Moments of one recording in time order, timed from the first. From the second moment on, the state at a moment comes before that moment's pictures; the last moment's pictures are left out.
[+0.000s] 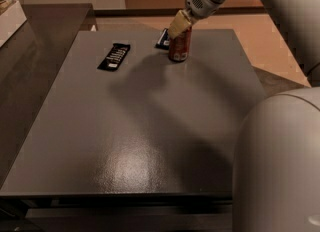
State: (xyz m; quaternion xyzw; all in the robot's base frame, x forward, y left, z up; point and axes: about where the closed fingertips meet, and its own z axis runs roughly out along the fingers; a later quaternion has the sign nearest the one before) arm 0.735 -0.076 0.920 -0.40 0.86 0.13 0.28
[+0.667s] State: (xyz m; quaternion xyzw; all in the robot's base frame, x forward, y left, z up) arm 0.737 -0.071 0.913 -0.41 0.86 0.13 0.28
